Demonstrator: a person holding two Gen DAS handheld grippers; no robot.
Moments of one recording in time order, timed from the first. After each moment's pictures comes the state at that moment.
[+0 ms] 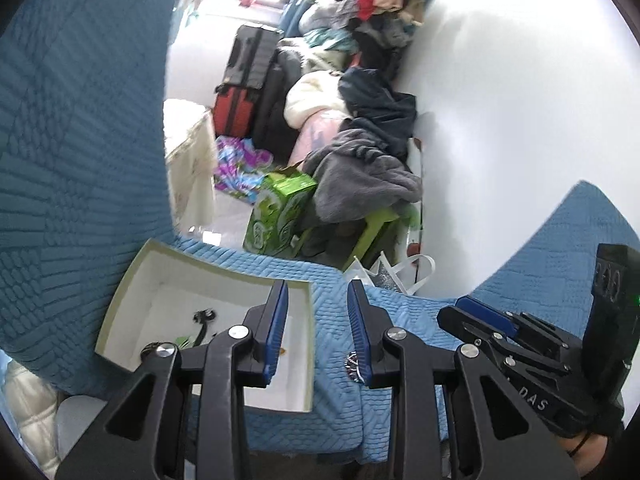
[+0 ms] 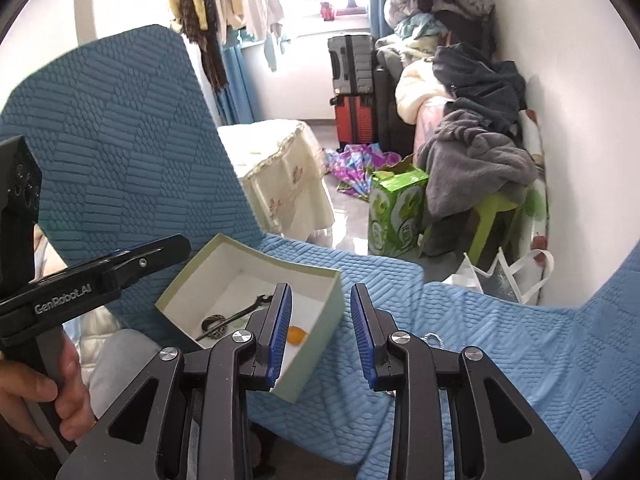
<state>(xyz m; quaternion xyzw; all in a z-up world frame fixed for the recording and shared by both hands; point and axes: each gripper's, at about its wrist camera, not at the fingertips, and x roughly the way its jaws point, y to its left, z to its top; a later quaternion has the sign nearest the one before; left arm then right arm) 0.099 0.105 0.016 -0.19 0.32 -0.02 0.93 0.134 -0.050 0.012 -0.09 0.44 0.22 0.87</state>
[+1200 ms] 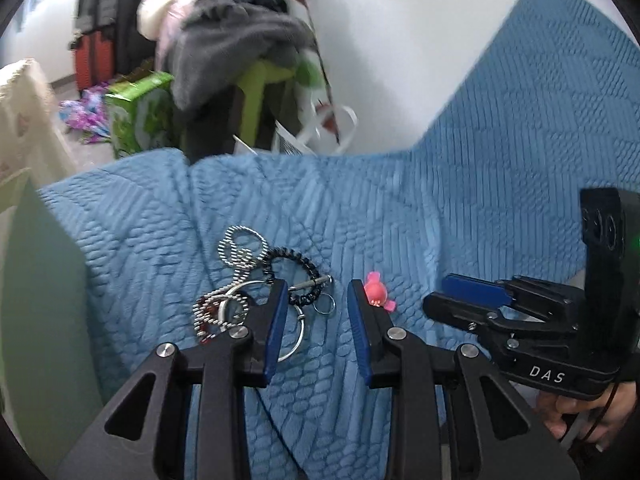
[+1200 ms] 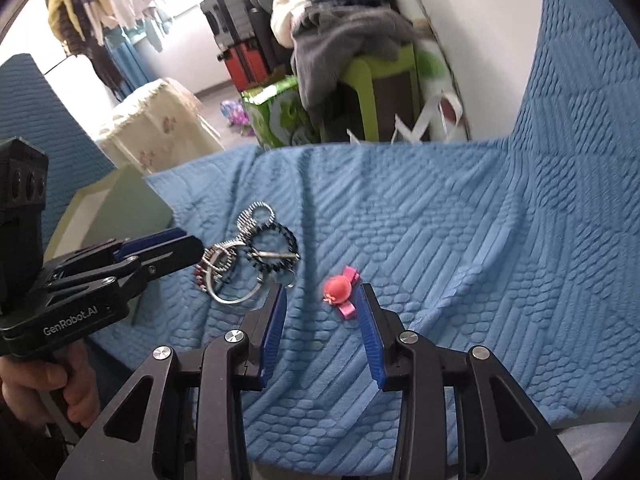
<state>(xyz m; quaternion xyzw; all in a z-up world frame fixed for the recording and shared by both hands) 0.201 -0.082 -0.151 -0.07 0.46 -0.21 0.86 0.142 -0.262 -0.134 0.01 0.55 0.09 0.83</state>
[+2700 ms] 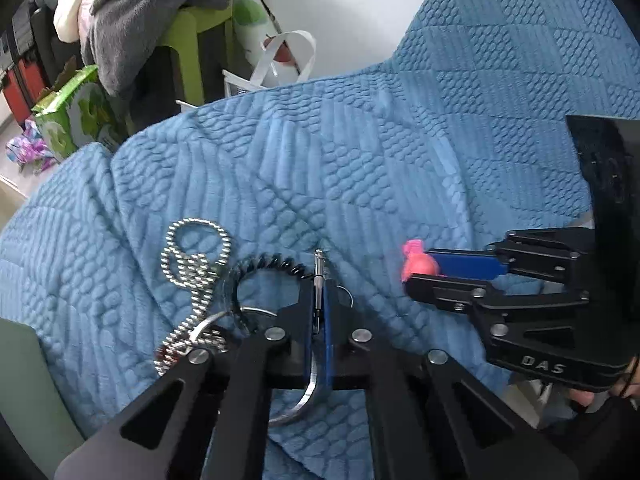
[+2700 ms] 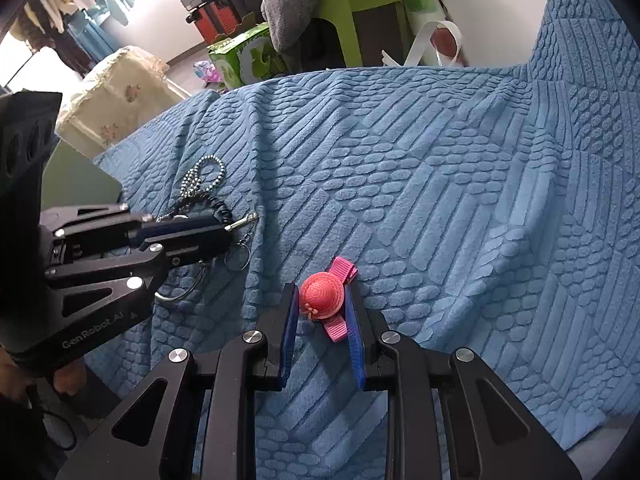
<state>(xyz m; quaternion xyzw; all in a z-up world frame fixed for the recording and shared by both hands) 0.242 -0.116 -0.199 0.04 0.52 -0.28 0.80 0.162 -0.271 -0.189 0.01 0.61 0.05 0.79</state>
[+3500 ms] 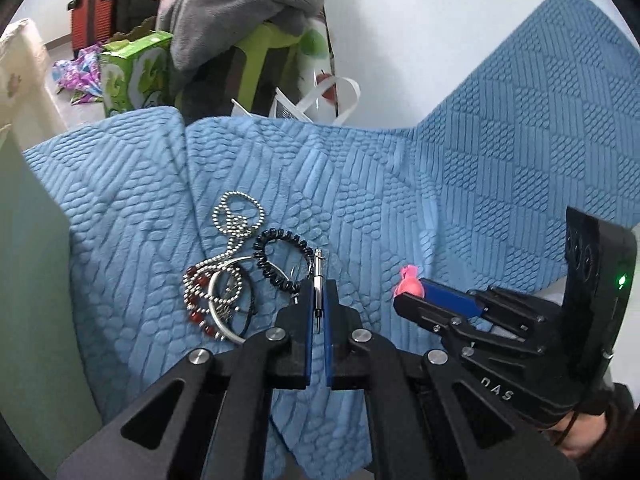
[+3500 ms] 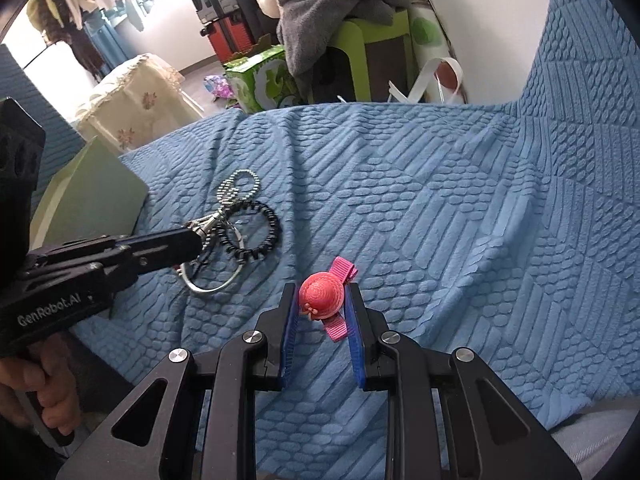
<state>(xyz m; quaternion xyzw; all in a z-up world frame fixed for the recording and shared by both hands) 0.203 -0.066 -0.155 -0.12 0.50 -0.22 0.83 0.136 -0.243 -0.150 -0.02 0.57 0.06 0.82</state>
